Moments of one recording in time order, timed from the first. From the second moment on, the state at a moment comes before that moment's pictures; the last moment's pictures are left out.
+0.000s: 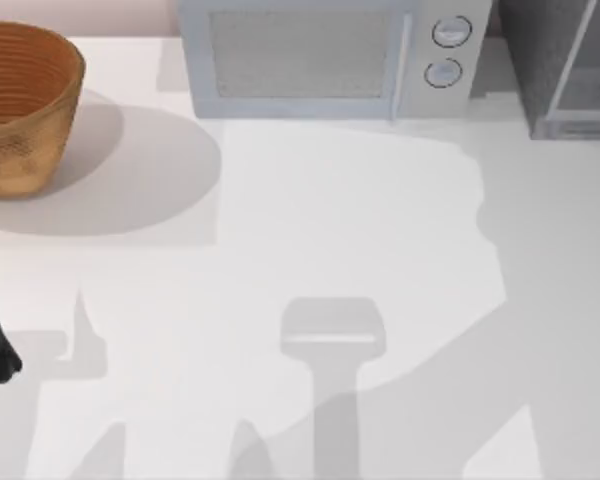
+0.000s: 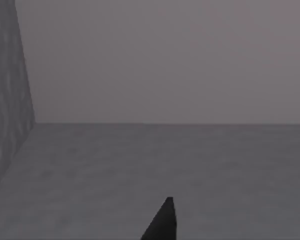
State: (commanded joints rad) left arm 0.00 0.00 0.00 0.00 0.00 0.00; right arm -0.20 2.27 1.26 0.92 -0.17 0.00
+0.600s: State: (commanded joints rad) left arm 0.00 0.00 0.00 0.00 0.00 0.00; right arm -0.20 2.27 1.26 0.92 -0.17 0.00
